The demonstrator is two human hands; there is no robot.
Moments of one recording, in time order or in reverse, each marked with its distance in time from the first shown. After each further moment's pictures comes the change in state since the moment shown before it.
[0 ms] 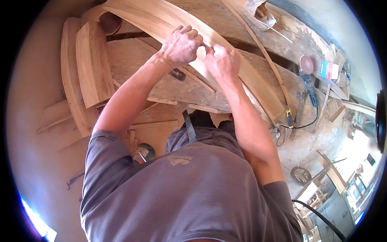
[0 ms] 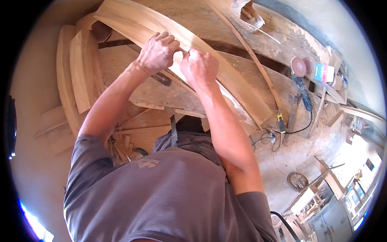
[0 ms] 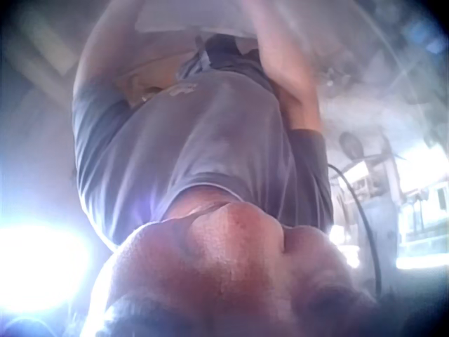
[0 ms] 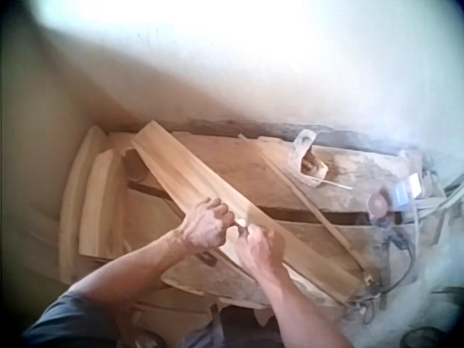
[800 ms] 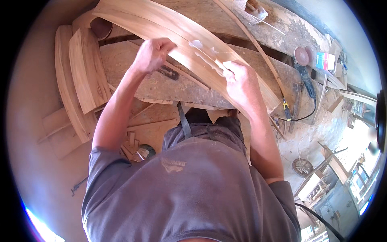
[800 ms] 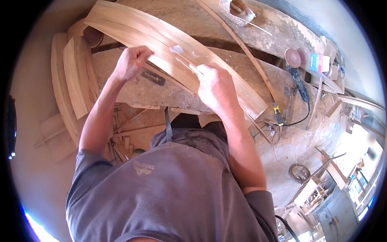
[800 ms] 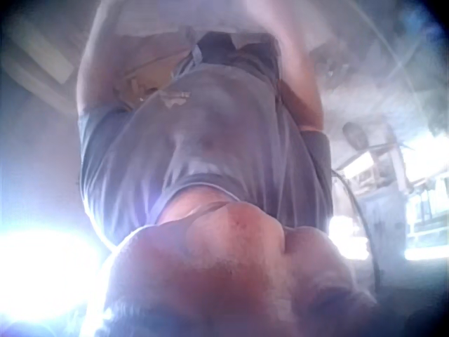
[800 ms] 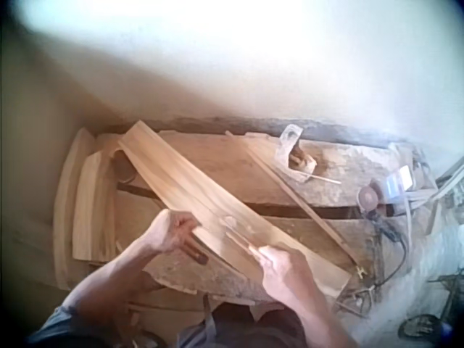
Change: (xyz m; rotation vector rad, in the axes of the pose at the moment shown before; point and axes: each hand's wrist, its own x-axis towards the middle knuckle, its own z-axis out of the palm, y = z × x) left_hand -0.034 -0.002 -0.043 -0.671 -0.265 -0.746; right_hand -0.051 0.027 -0.090 0.257 -0.132 -0.116
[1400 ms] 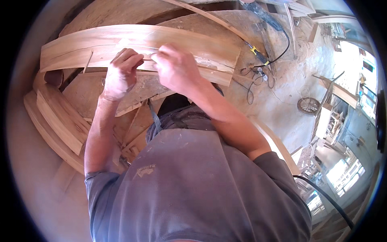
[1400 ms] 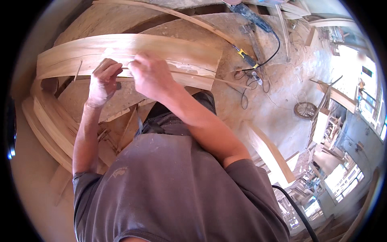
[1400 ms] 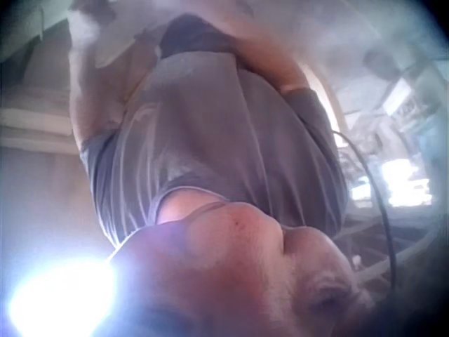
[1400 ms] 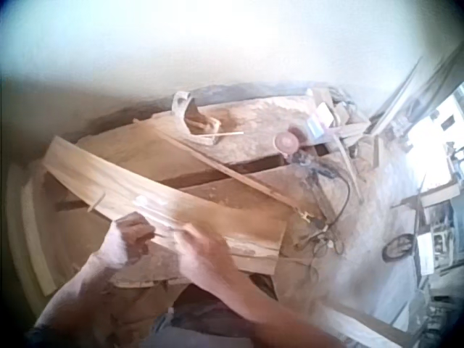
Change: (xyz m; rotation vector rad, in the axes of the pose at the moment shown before) left_hand -0.010 0.049 0.087 0.188 -0.025 0.772; right_hand -0.051 0.026 0.042 -0.117 0.362 -0.137
